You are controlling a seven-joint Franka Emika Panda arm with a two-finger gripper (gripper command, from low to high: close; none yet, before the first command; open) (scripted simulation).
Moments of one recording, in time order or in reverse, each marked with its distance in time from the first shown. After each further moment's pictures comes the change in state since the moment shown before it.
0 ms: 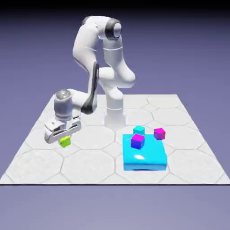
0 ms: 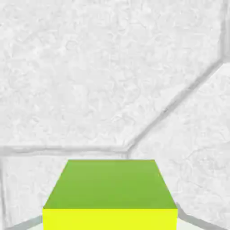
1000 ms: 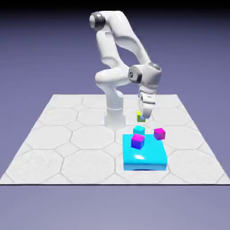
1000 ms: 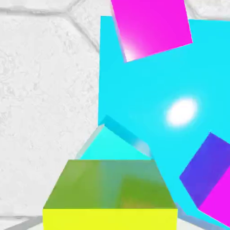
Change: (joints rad) arm 0.799 -0.515 0.229 -0.378 0.068 -0.180 0.226
